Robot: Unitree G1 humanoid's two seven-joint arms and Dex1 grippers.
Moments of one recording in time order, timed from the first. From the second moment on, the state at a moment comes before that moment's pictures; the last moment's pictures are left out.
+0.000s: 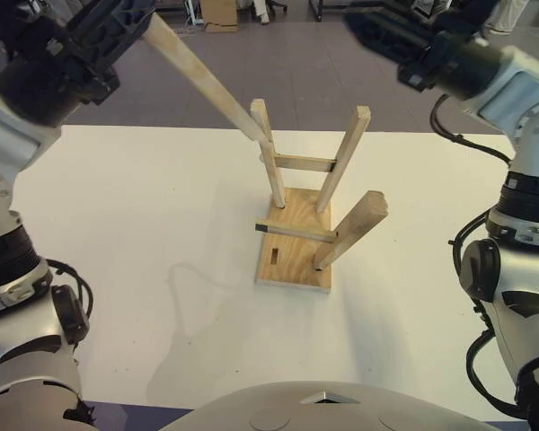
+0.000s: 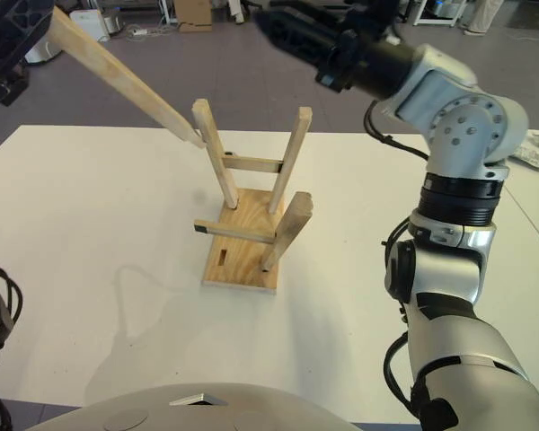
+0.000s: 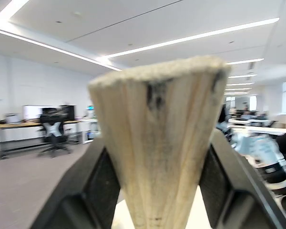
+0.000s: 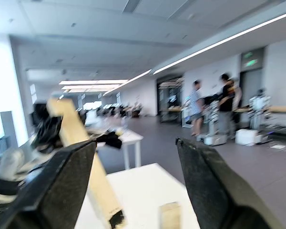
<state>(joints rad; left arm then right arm) -0.60 0.80 0.46 -0.18 -1.20 0.75 -0.62 -0.97 -0.52 -0.31 0.08 0.88 0.88 0.77</state>
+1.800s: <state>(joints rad) -0.60 0.65 -0.16 0.33 -0.74 0.23 -1.60 -0.11 -0.54 -0.09 0.03 0.59 0.76 0.88</state>
